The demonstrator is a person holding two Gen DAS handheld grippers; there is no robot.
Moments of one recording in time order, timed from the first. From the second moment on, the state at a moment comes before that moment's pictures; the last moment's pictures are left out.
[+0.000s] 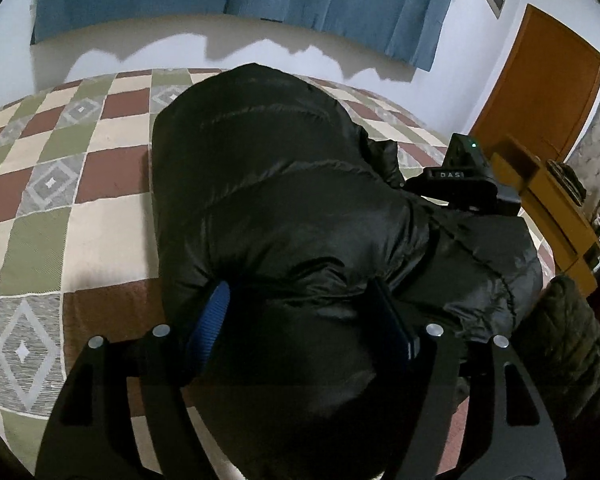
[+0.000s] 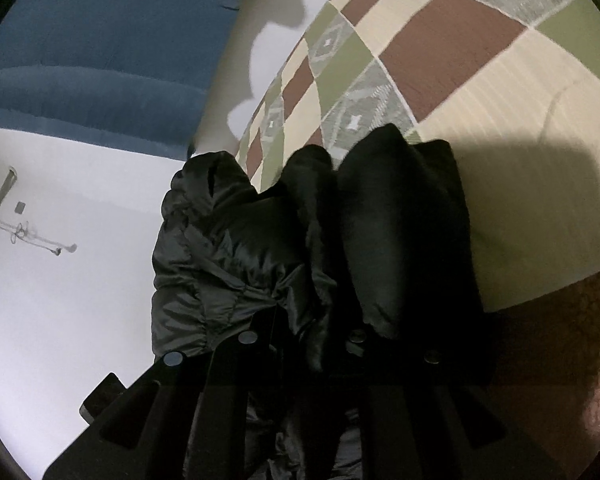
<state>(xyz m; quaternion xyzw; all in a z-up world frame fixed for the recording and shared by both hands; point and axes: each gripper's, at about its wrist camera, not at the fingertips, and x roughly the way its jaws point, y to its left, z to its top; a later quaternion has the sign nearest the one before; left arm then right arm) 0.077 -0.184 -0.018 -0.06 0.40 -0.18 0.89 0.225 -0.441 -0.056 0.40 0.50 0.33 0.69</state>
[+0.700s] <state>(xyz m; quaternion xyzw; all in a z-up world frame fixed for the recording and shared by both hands) 0.078 -0.185 -0.027 -0.07 0.41 -0.17 0.89 0.173 -0.467 -0.007 0.37 0.50 0.31 0.72</state>
